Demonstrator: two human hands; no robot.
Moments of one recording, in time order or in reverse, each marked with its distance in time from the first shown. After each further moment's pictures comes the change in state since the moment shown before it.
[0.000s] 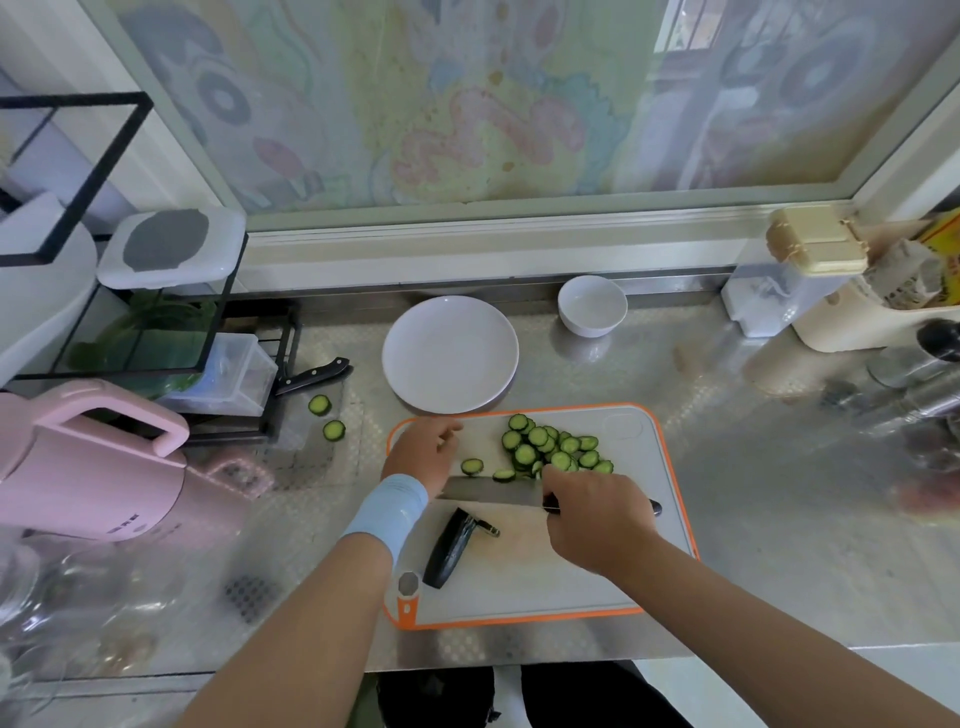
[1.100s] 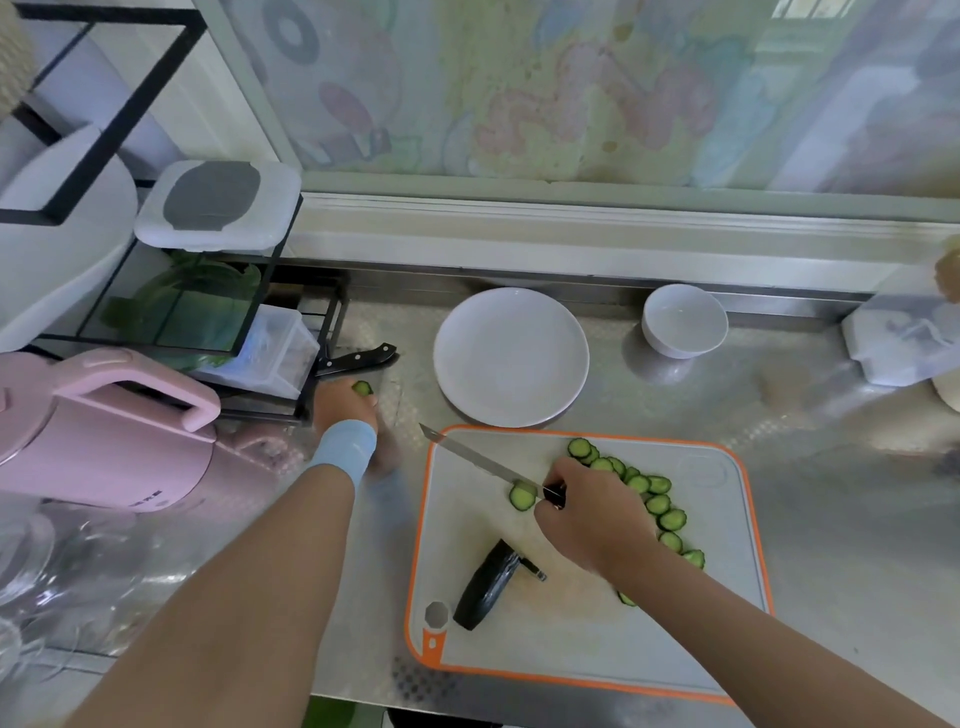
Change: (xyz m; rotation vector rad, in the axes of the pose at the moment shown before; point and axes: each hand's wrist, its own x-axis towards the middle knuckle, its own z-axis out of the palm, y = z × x) left_hand 0.086 -0.107 -0.079 0.010 0.412 -0.606; right_hand 0.085 -0.037 0.014 0.368 -0.052 0.119
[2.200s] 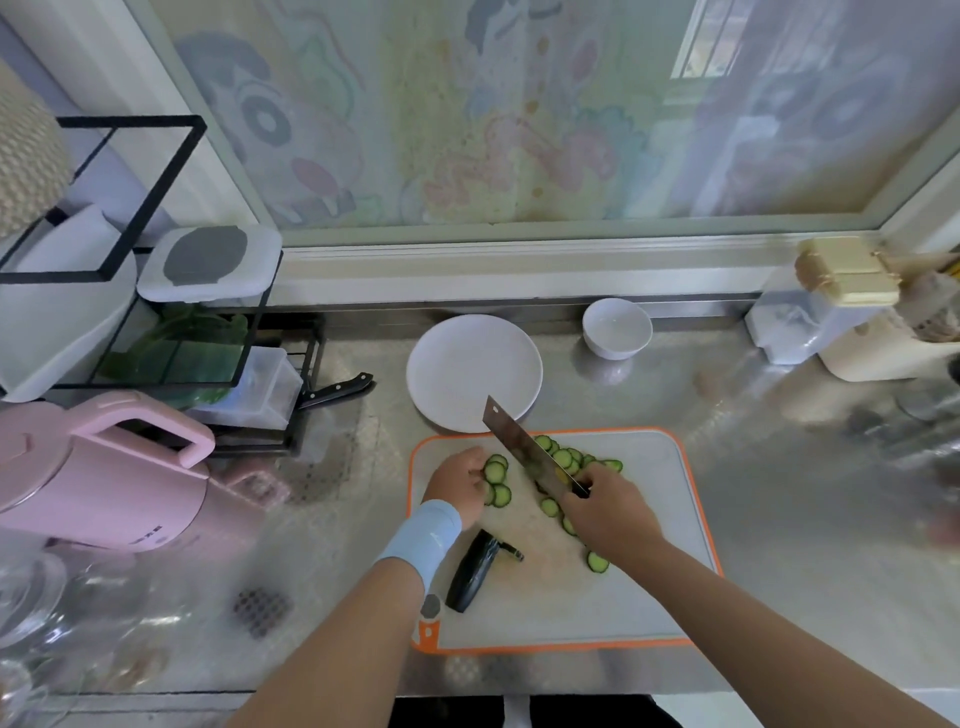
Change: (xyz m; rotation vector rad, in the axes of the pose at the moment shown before) left_hand -0.156 0.023 0.039 -0.097 -0.680 0.379; right_hand -0.046 0.029 -0.017 0.247 0.129 0.321
